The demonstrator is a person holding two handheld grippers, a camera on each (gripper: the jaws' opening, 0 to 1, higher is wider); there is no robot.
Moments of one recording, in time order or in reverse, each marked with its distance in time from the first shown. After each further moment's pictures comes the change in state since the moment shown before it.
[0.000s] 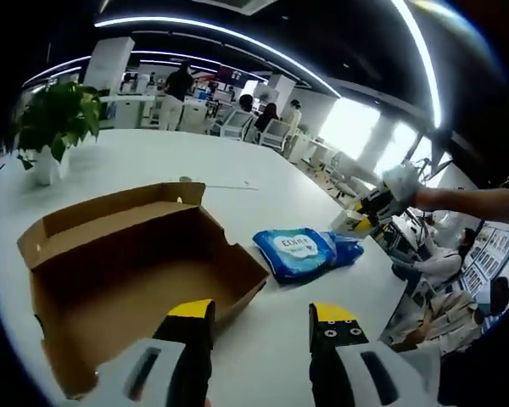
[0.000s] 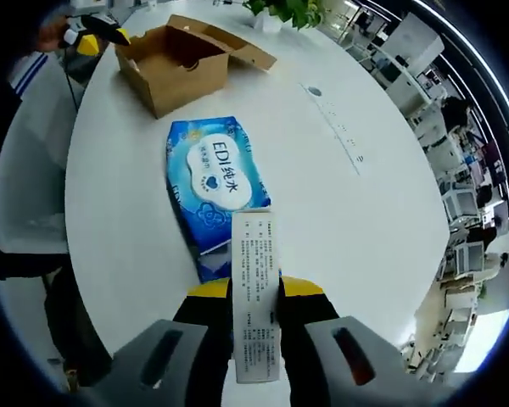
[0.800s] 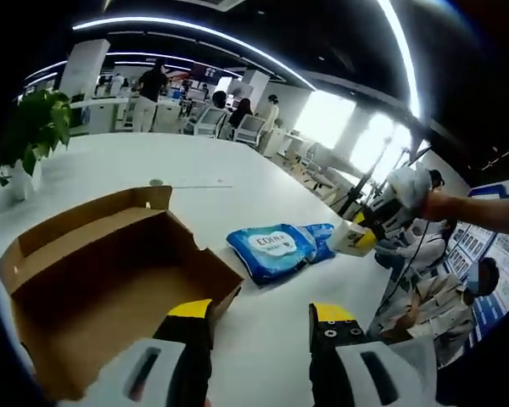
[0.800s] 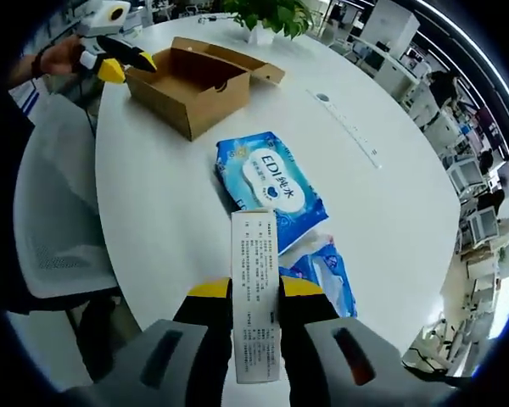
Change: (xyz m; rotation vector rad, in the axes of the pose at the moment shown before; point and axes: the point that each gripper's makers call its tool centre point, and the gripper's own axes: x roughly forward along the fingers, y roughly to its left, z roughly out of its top) left arm 0.025 -0.034 0.001 0.075 0.038 -0.133; right arm -0.031 0.088 0.002 0.169 -0.059 0.043
